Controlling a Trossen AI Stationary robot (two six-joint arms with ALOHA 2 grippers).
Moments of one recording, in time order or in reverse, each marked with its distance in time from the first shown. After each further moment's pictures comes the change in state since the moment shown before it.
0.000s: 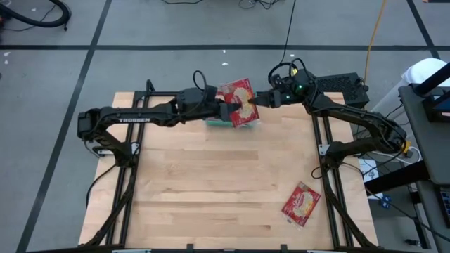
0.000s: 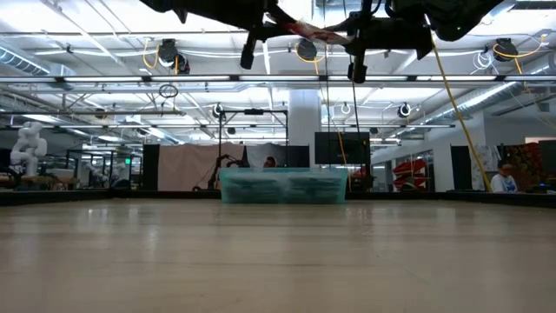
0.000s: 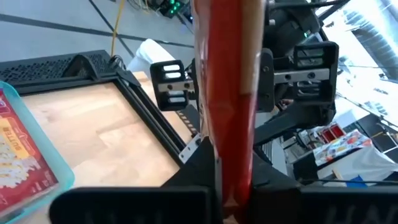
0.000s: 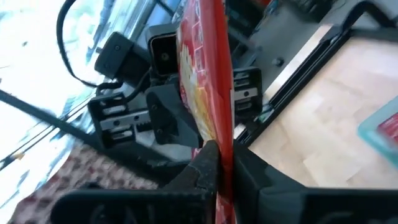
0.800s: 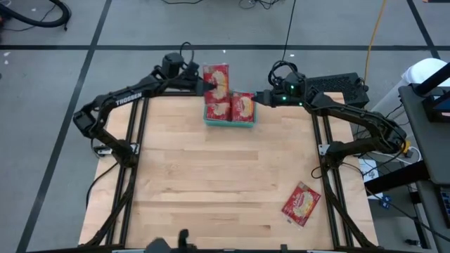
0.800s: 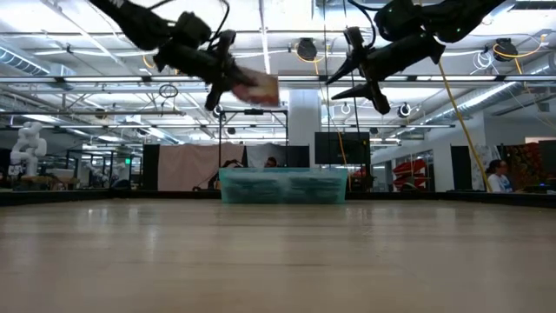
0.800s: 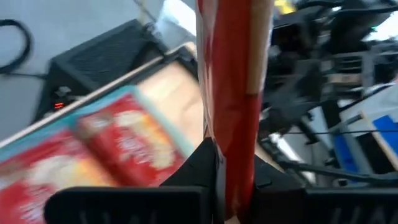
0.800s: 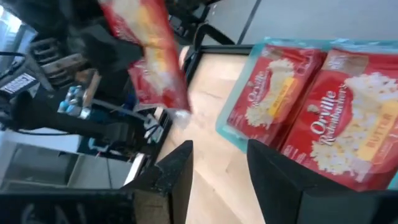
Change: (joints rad) left arm 0.542 0.000 -0.035 -0.251 0.650 0.344; right arm -0.020 0.002 0.000 -0.376 0.382 -0.100
